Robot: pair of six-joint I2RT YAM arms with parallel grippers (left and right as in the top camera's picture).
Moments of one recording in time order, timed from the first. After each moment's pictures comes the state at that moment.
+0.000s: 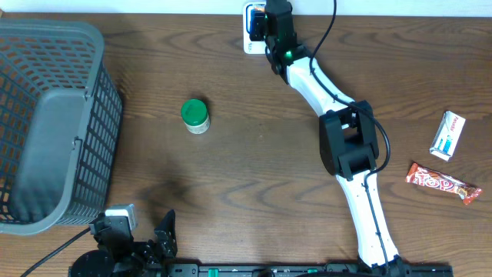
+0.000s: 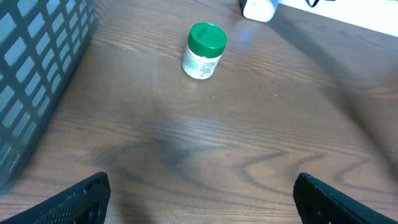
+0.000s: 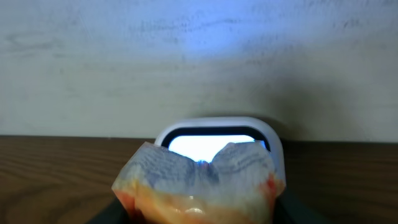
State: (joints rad) left arm -0.10 0.03 0.68 -1.18 0.10 -0.27; right arm 0.38 2.61 2.22 -0.02 0.11 0.30
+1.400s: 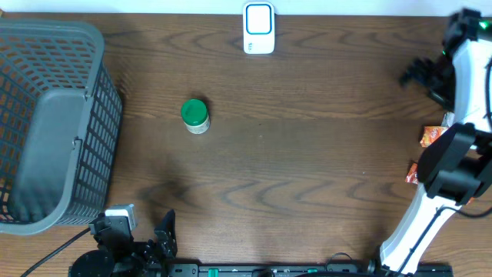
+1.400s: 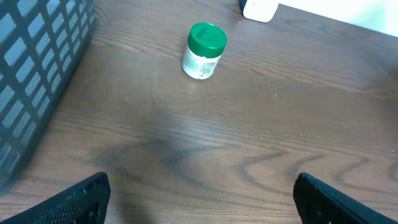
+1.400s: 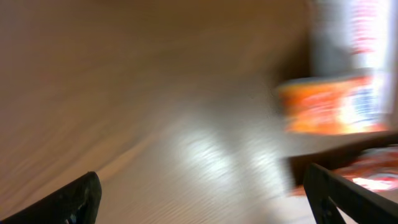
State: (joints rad) left arm -0.10 0.03 0.68 -1.19 0.10 -0.27; right arm -0.23 2.18 2.14 -1.41 0.03 0.44
